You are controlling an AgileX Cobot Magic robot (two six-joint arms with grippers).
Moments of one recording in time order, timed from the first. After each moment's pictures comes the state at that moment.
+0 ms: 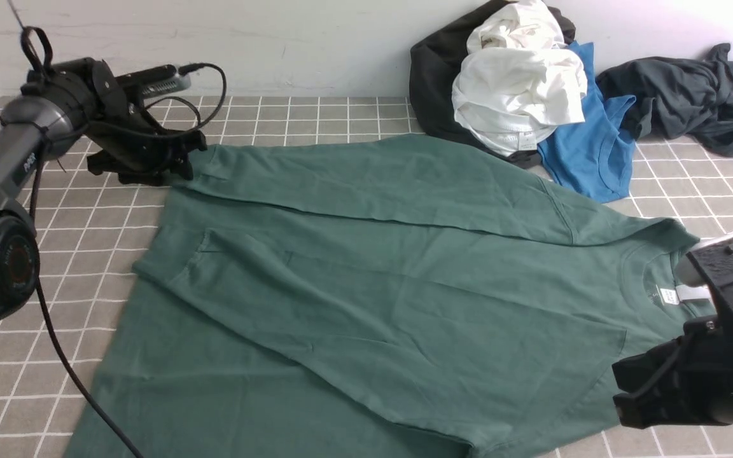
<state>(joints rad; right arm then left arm) 0.34 1.14 -0.57 0.28 0.51 -0.26 0.05 2.58 -2.31 -0.25 0.81 -0.04</state>
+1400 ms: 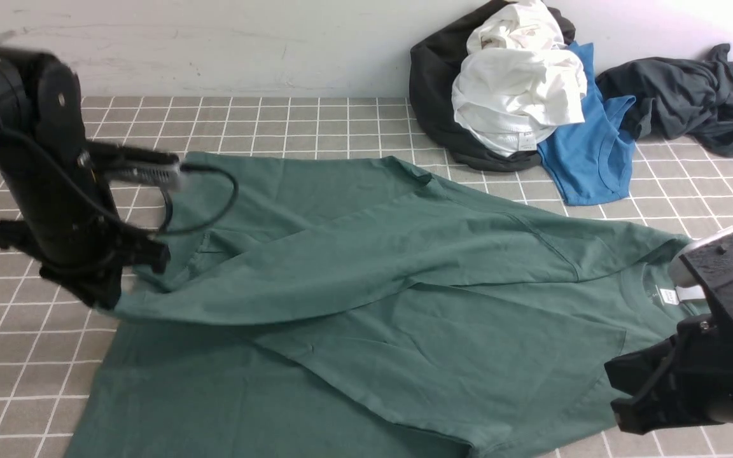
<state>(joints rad) 0.34 1.14 -0.57 0.37 0.51 -0.39 -0.08 1.79 -1.28 0.04 1.06 0.00</state>
